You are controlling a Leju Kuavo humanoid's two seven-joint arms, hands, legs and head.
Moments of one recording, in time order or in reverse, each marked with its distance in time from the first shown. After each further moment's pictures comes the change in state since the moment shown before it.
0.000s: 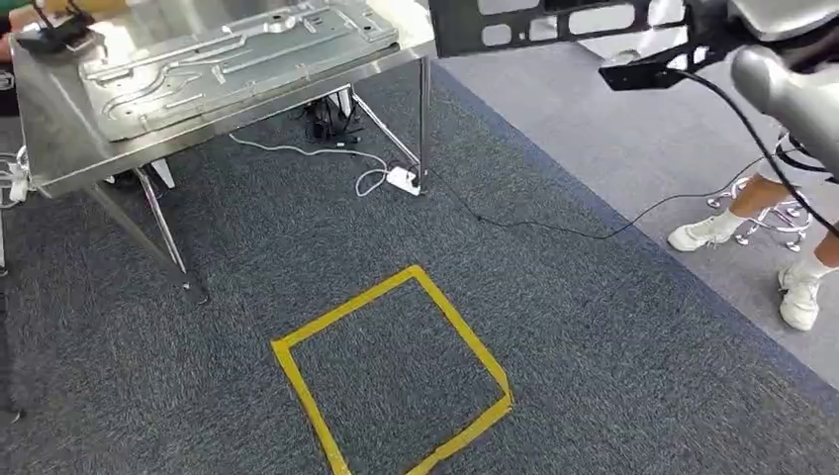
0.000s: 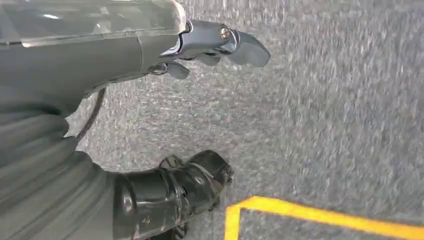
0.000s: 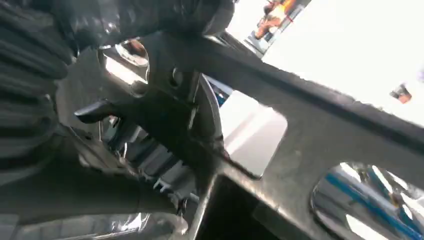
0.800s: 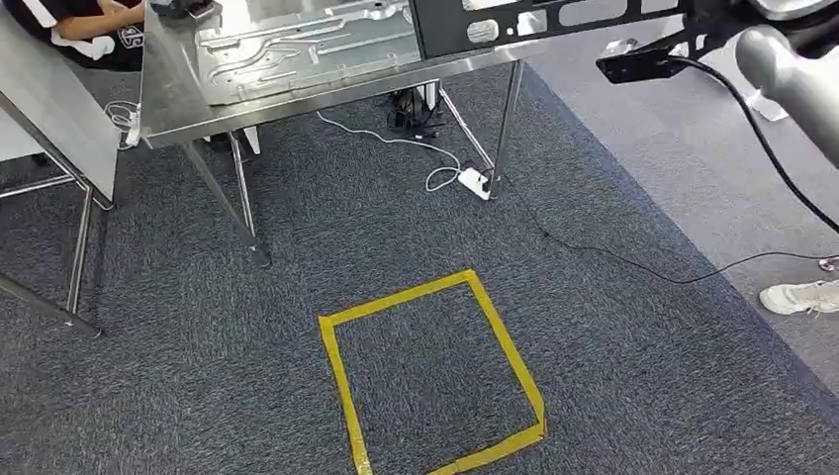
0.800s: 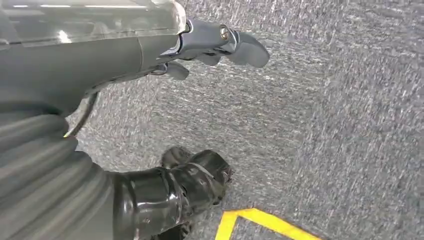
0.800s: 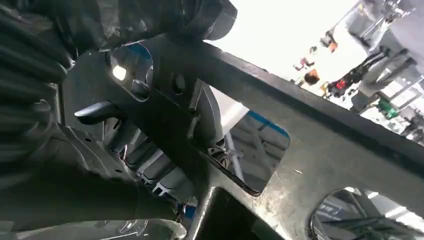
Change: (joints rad) left arm 0.000 -0.002 0.034 0.000 -0.033 0.000 0.001; right arm 0.018 0.025 -0.097 -0.025 0.079 0.048 -0.089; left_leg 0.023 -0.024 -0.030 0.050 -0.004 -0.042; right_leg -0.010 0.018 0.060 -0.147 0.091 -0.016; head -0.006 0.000
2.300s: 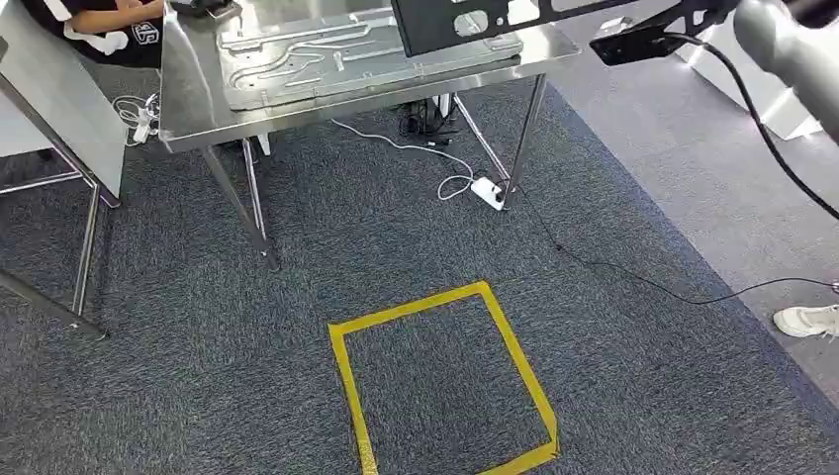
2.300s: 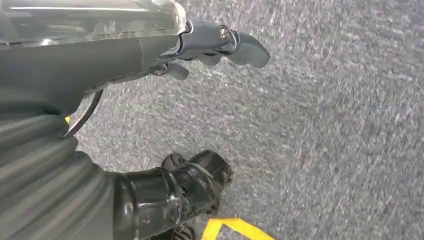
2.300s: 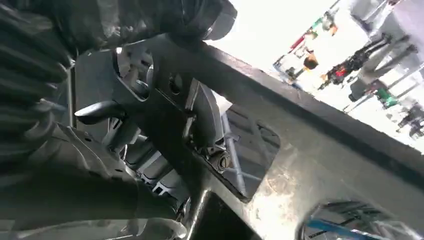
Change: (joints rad) left arm -0.002 0.004 0.035 0.000 -0.009 0.034 0.039; right arm -0.063 0.036 0.025 0.029 0.004 0.052 -0.008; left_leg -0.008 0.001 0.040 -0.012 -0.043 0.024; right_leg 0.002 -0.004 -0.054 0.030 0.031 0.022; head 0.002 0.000
